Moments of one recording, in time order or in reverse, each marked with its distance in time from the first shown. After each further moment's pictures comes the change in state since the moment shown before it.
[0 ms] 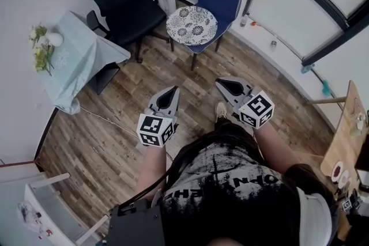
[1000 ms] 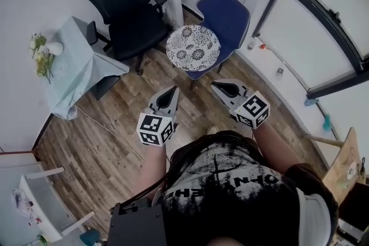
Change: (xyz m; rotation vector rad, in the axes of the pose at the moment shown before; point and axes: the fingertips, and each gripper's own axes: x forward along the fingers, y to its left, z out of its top) left arm 0.192 0.046 0.070 -0.035 -0.010 0.136; right arm 0.065 -0.197 0.033 -0.054 0.041 0.186
